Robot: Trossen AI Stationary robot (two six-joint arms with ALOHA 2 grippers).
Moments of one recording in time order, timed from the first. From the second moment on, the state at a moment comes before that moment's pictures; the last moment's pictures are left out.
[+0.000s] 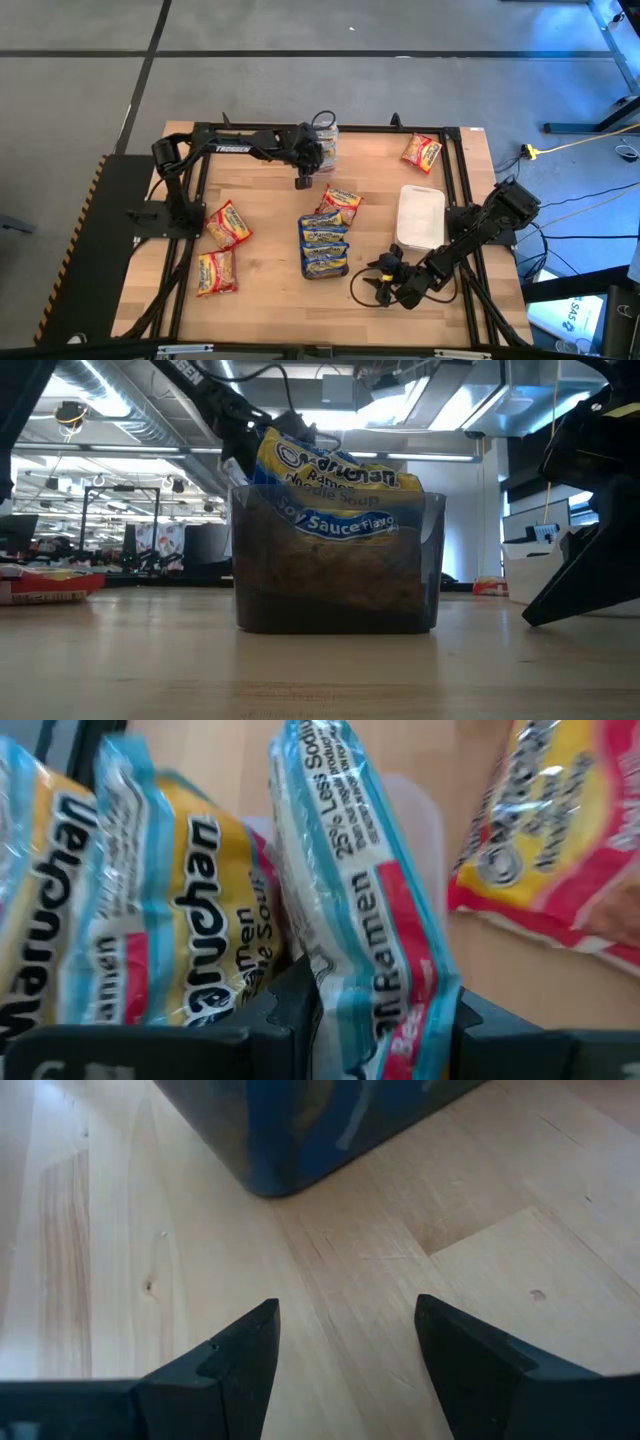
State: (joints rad) left arm 0.45 1.82 1.20 -0.28 0.09 0.40; right arm 0.75 1.76 0.61 0.24 0.64 1.03
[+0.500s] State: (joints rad) left arm 0.43 1.79 1.20 -0.35 0.01 0.34; right arm 0.75 1.76 0.61 0.24 0.63 1.02
